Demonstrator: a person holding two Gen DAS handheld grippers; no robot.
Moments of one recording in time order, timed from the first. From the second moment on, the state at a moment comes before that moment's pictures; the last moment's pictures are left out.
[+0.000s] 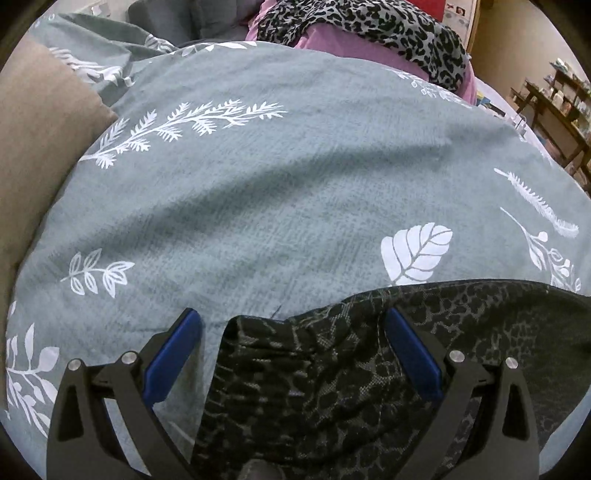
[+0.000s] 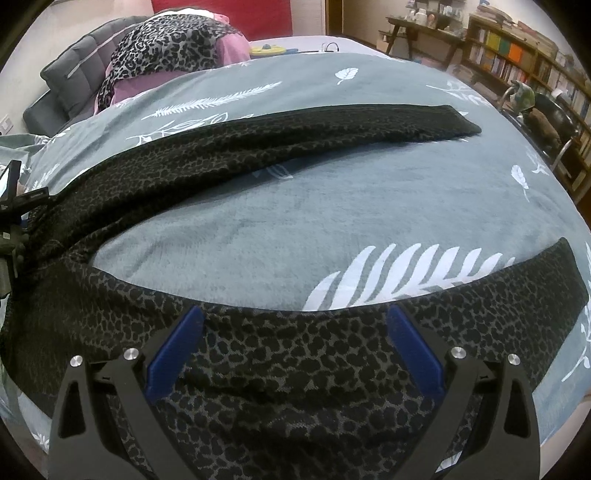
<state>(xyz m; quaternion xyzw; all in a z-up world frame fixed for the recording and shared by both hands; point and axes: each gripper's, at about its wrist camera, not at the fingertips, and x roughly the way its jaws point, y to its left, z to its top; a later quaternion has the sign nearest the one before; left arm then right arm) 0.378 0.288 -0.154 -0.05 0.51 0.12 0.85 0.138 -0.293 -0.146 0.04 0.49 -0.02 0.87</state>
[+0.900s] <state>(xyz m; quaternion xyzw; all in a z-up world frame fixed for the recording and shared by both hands) 0.386 0.279 -0.159 -0.02 0.50 0.13 0.86 0.144 -0.287 -0.153 0.04 0.50 -0.01 0.86</state>
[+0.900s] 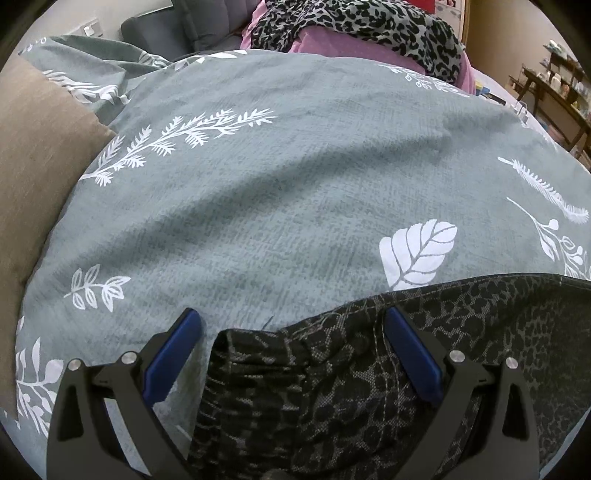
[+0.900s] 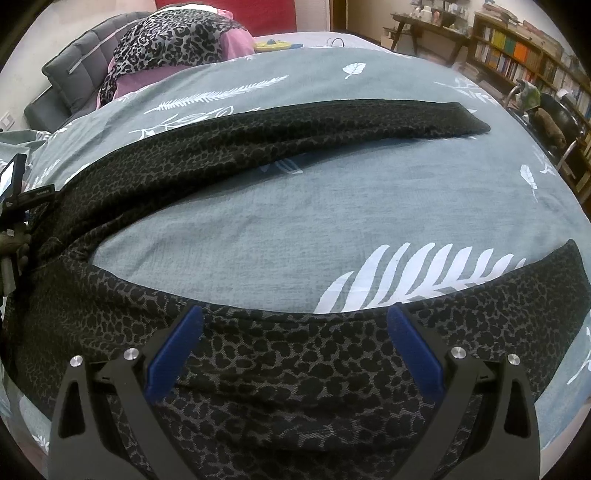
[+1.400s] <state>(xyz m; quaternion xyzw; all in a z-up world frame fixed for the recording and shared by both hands) 0.381 0.265 -0.153 0.00 0.50 0.10 0.86 0.148 -0.289 -0.156 0.04 0.50 -0.02 0.87</state>
